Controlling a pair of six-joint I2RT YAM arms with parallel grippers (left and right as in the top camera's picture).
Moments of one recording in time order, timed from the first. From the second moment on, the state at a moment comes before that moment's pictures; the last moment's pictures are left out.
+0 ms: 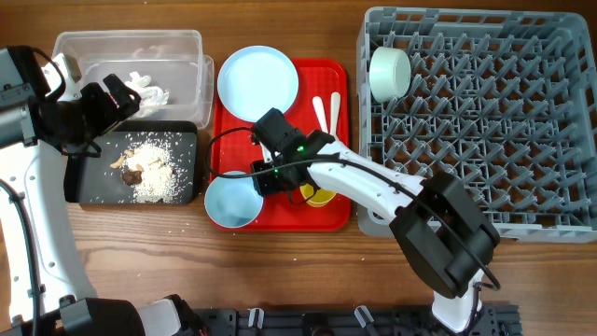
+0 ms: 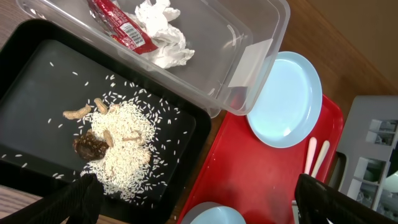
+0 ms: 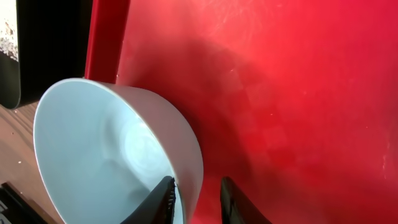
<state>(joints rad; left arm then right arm) 0.37 1.48 1.49 -1.07 0.31 -0.25 0.80 1.99 1.35 -0.55 -0.31 0.53</state>
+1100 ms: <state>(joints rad) 0.37 1.48 1.49 -1.07 0.31 -0.25 0.64 1.28 1.50 -1.12 0.87 0.53</state>
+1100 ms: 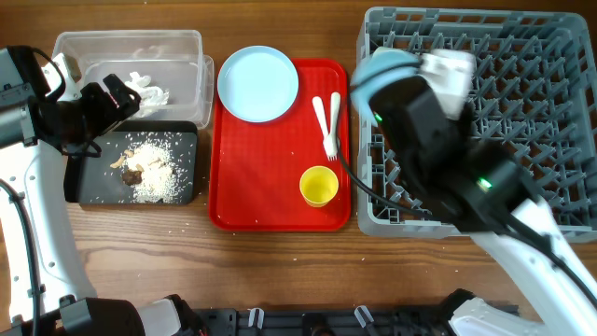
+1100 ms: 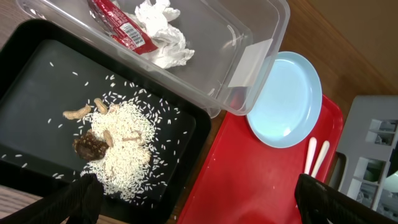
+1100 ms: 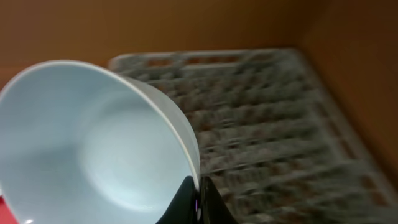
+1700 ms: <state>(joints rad) 0.37 1.48 1.49 -1.07 0.31 -0.25 0.64 1.69 1.41 -1.22 1.28 0.29</state>
